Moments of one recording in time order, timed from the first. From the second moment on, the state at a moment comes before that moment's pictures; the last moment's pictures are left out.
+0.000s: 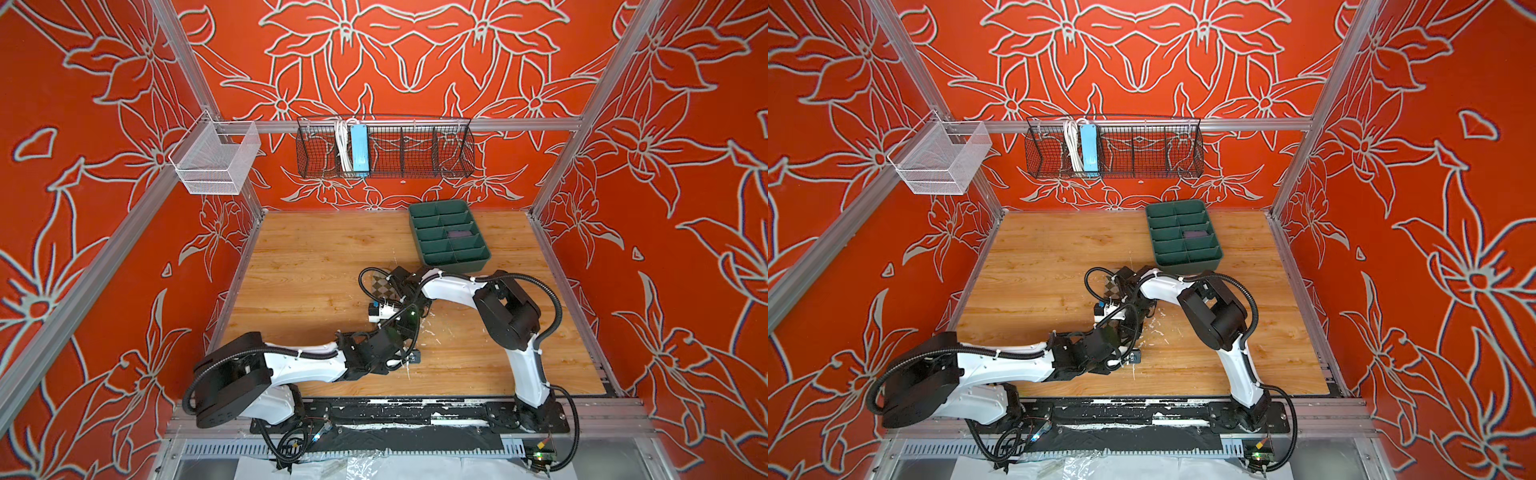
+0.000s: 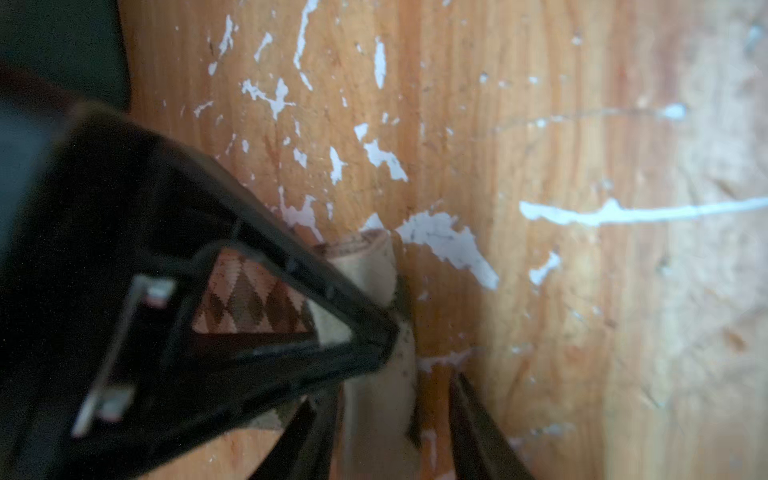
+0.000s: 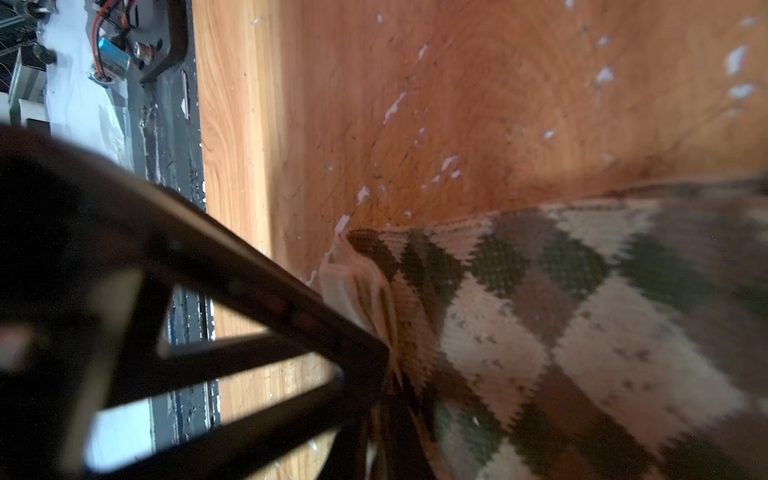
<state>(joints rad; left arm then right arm) -1.05 1.42 0.57 -0.16 -0.30 0.63 0.76 2.10 1.43 -0.92 -0.67 -0.61</state>
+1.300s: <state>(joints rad) -0.73 1.66 0.94 -0.76 0.36 0.55 1.05 0.75 0.62 -0.37 -0.08 -0.52</state>
